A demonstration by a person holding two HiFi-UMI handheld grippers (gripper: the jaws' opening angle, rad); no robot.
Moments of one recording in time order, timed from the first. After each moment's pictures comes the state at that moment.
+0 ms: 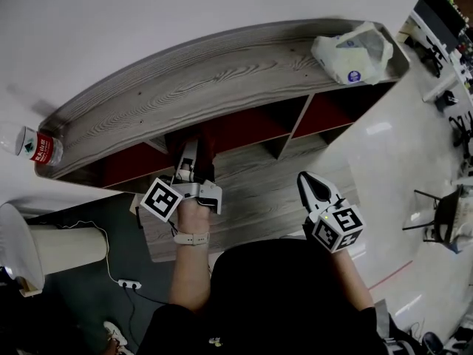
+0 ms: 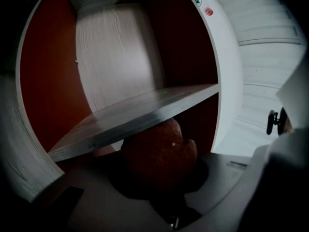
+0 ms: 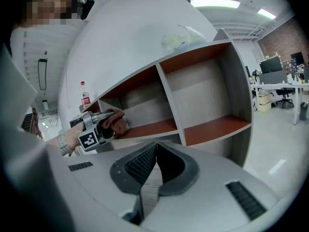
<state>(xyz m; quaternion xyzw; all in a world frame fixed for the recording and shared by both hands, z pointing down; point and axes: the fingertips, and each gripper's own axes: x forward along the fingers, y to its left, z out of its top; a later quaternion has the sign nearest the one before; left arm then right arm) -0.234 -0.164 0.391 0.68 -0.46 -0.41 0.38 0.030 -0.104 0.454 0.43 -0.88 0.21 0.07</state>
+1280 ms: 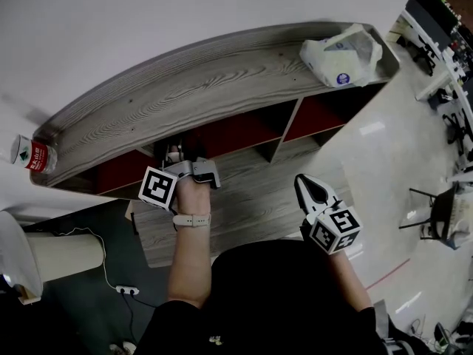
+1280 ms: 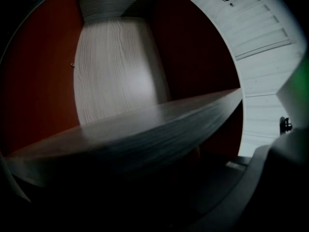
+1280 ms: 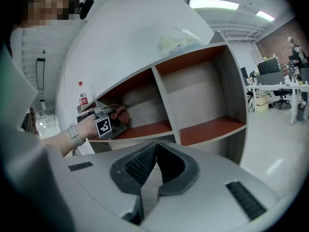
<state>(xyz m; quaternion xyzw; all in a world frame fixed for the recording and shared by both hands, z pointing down) -0.261 -0.205 0.366 0.62 -0.50 -0.51 0.32 0.043 -0.106 0.453 0.44 -0.87 0.21 0.07</state>
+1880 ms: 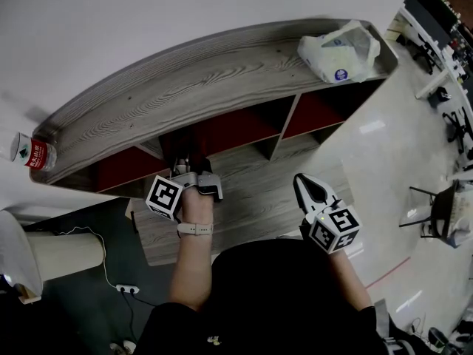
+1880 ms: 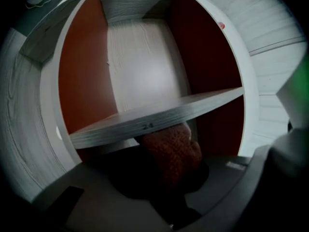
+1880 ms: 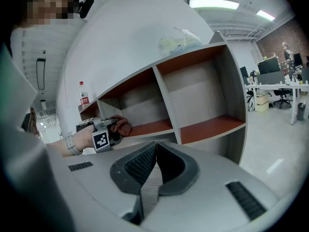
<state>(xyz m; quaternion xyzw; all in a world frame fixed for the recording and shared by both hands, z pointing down) -0.252 -0.181 0.433 0.59 -0.52 -0.47 0.39 0.044 -0.099 0.454 0.44 -0.87 0.21 0.07</state>
